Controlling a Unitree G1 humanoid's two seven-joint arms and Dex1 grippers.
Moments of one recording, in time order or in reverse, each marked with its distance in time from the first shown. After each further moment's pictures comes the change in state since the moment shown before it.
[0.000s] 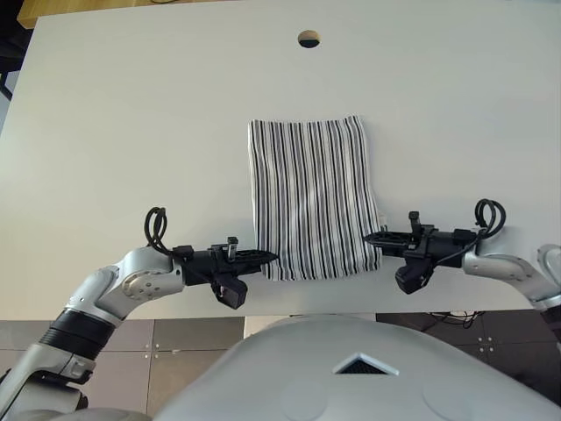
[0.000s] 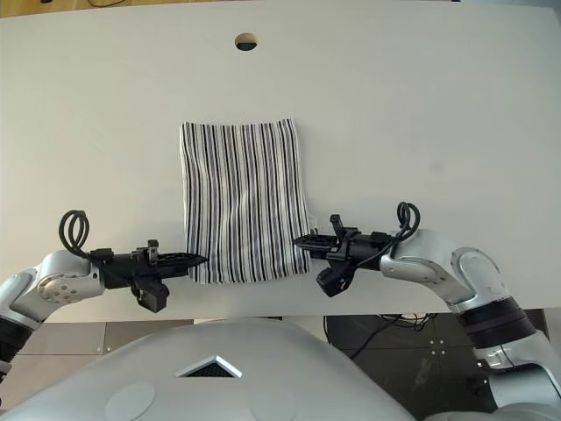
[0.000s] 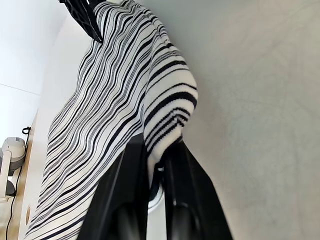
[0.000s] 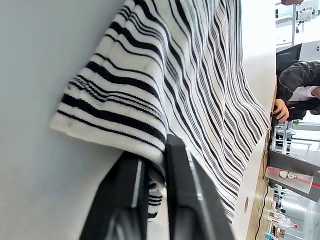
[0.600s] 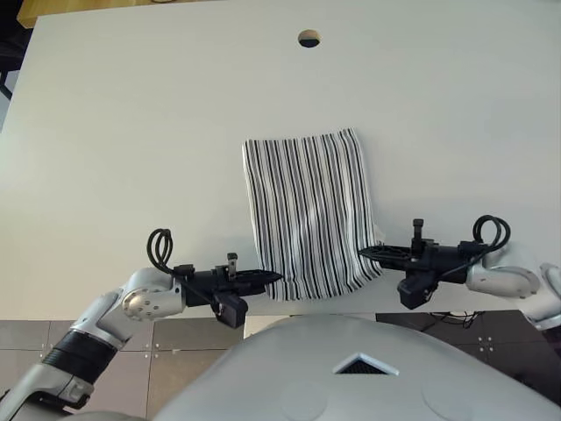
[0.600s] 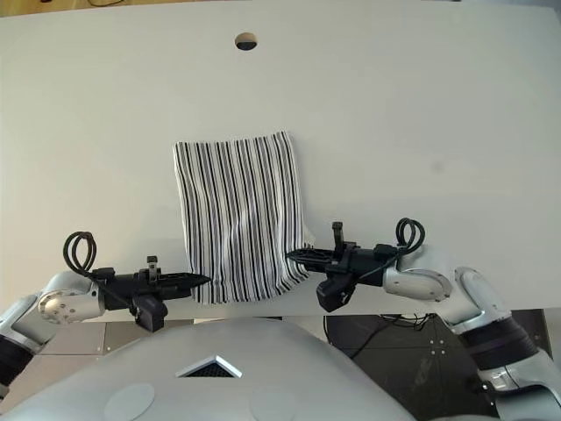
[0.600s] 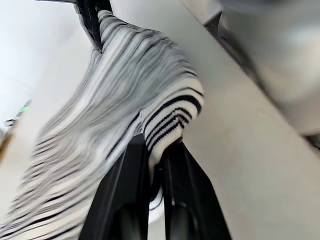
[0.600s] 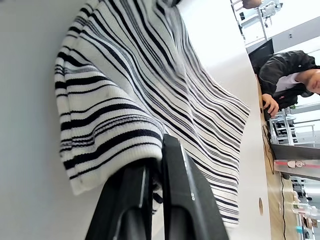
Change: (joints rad) left arm 0.091 -0.007 -0.016 -0.077 -0.249 0.051 -0.036; right arm 0.114 -0.009 -0.004 -0.077 0.250 0.057 0.027
